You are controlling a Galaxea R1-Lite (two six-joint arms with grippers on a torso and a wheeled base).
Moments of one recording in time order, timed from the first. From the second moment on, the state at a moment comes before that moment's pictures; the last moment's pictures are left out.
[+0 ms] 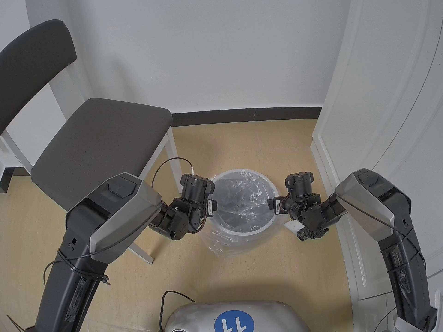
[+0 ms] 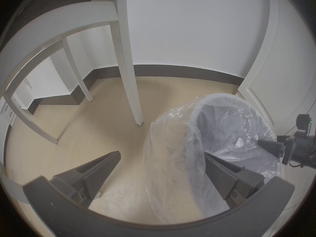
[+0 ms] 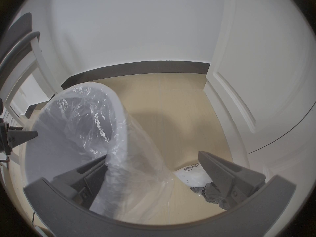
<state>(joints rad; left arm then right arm) -0.50 2.65 -1.60 -0.45 0.40 -0.34 0.34 2.66 -1.55 -0.58 -0.28 0.14</state>
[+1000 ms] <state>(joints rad) -0.52 2.61 -1.54 -0.45 0.40 -0.34 0.39 2.76 -1.72 -0.60 -0.30 0.25</state>
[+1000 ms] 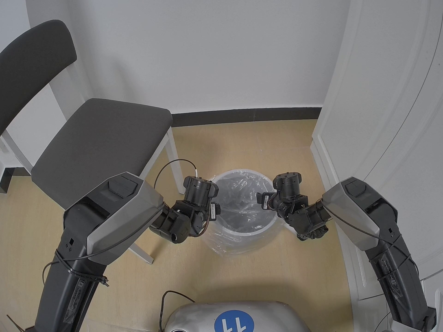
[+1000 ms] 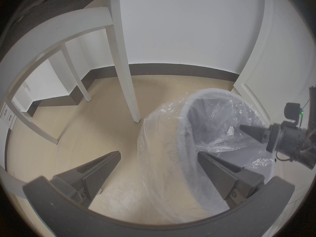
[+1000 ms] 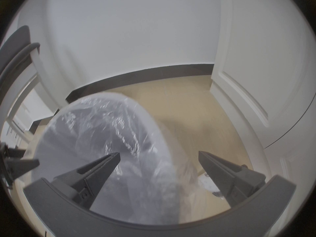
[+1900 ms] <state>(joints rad) -0.52 2.61 -1.53 -0.45 0.40 -0.33 0.38 2.74 -1.68 -0.57 -0.29 0.29</state>
